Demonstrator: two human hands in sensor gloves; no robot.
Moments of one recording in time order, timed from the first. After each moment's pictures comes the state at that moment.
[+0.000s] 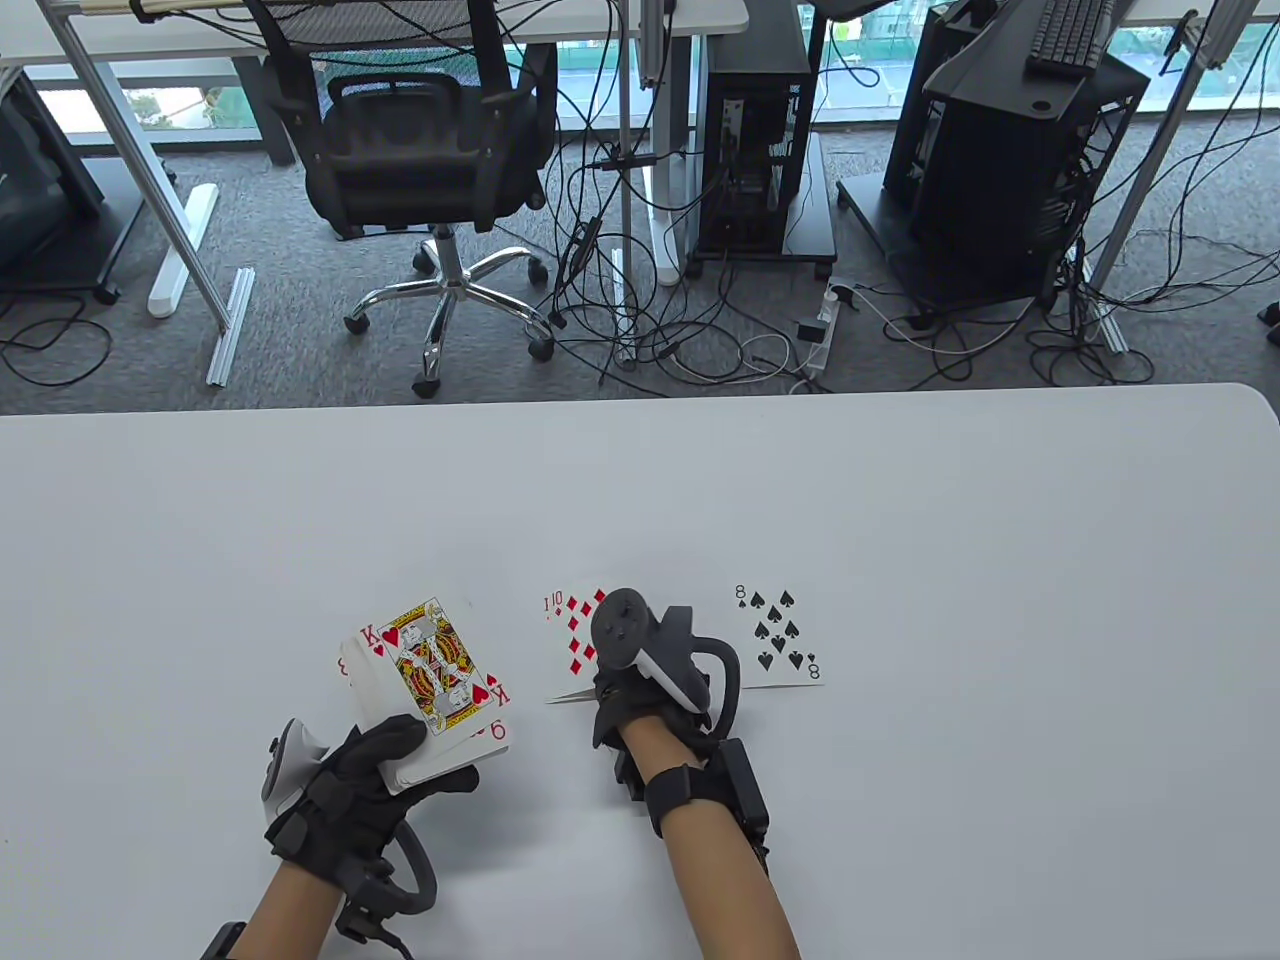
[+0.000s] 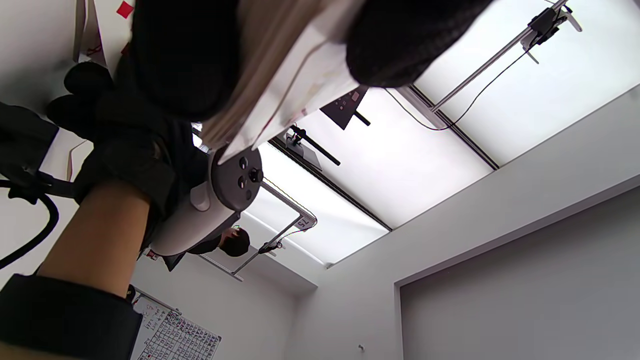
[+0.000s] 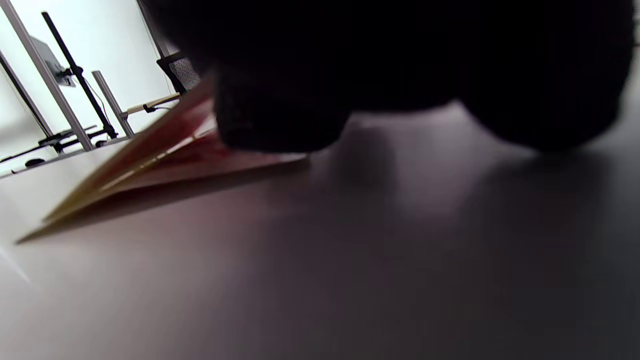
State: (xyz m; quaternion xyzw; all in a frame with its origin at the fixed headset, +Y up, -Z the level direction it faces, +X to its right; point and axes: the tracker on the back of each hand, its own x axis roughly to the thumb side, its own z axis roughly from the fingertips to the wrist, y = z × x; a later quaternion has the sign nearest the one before) left_hand -0.273 -0.777 -0.268 -0.18 -0.13 0.87 0.44; right_hand -0.020 -0.769 -0.379 0.02 0.07 0.99 0.10
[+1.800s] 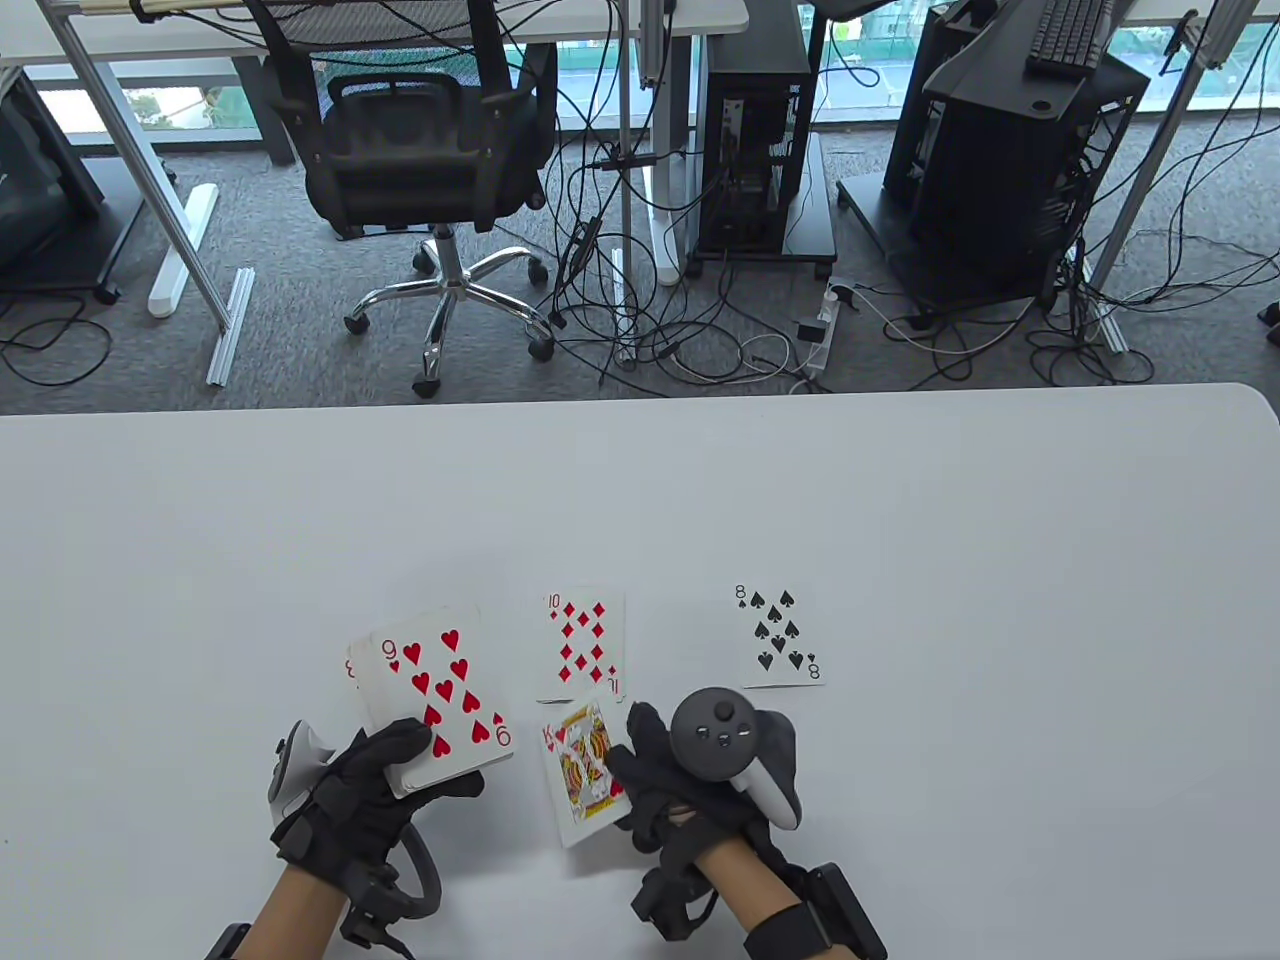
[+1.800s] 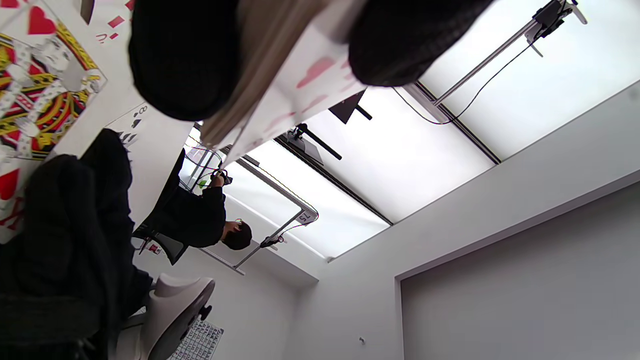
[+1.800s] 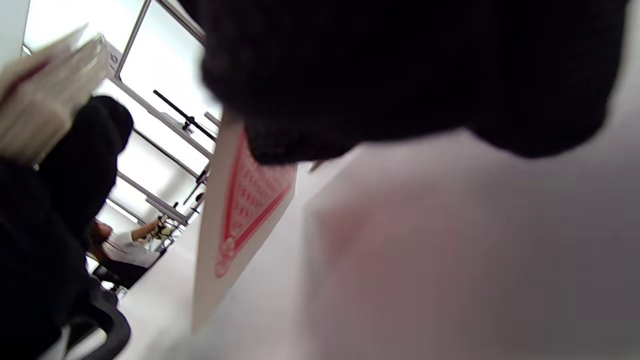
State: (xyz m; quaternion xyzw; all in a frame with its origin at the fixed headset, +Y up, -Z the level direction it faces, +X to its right) left_hand -0.267 -0.784 -0.268 -0.19 -0.13 0.87 0.43; right_hand 0.016 -0.760 -0.262 0.14 0.13 0.92 0.35
